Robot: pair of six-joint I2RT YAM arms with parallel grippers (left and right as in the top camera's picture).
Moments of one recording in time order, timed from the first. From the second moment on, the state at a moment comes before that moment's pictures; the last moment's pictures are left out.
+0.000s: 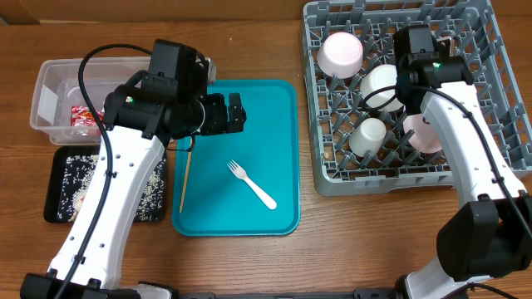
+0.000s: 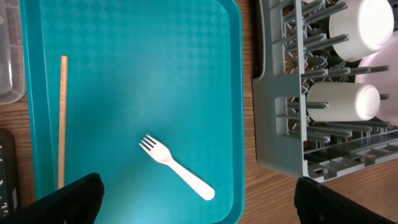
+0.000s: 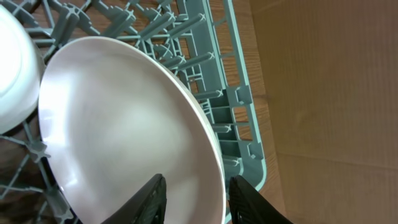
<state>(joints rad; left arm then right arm) -0.25 1.53 1.55 -1.10 0.25 -0.35 0.09 1.78 1.60 -1.07 0.82 0.07</state>
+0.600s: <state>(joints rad) -0.25 1.53 1.55 -1.10 0.25 -0.35 0.09 1.61 1.68 -1.07 0.25 0.20</state>
